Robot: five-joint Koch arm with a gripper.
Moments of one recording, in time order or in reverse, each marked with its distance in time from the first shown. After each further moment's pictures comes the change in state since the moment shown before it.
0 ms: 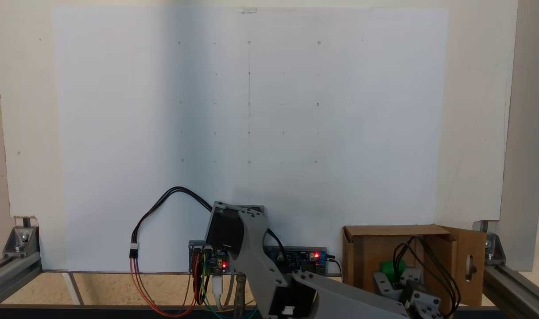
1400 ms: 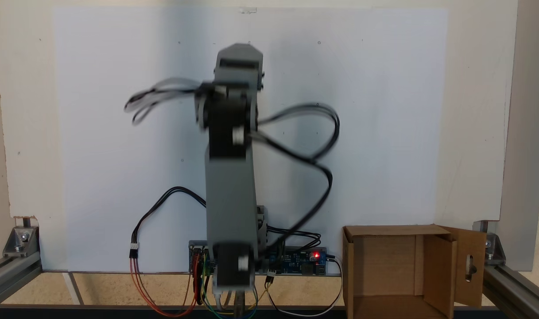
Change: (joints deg) arm -106.5 14.0 -0.1 0.0 31.9
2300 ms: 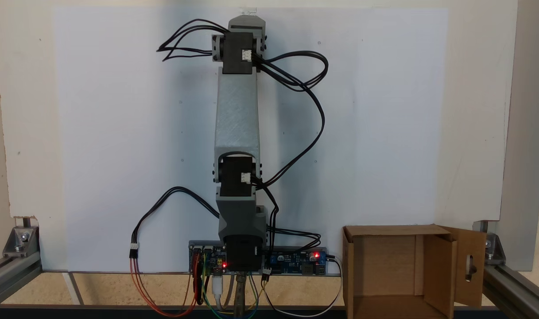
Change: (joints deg) arm 0.4 -32.9 -0.1 -19.2 -2.1
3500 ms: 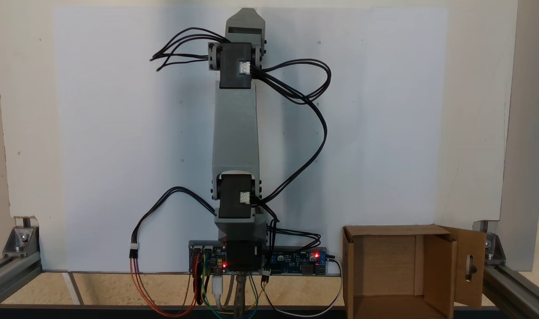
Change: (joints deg) arm 0.1 8.2 1.1 3.1 -0.1
